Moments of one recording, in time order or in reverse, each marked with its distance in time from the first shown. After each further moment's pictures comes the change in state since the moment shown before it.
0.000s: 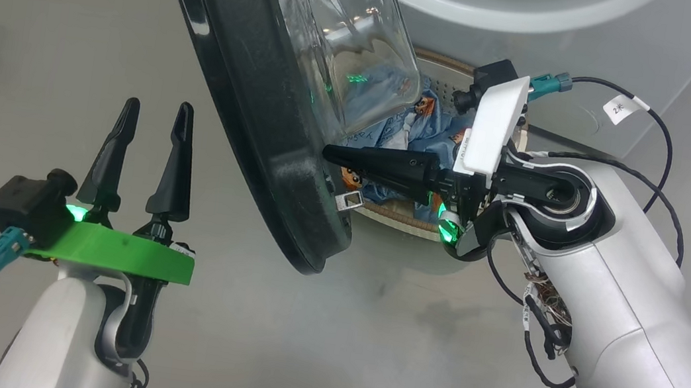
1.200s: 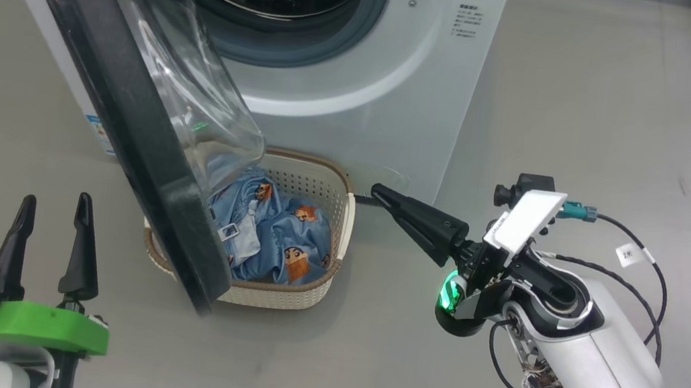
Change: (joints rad) left arm 0.214 0.030 0.229 0.037 0.164 0.000 0.000; right arm 0.258 0.017 -0.090 0.018 0.135 0.154 -0.273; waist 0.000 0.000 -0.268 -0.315
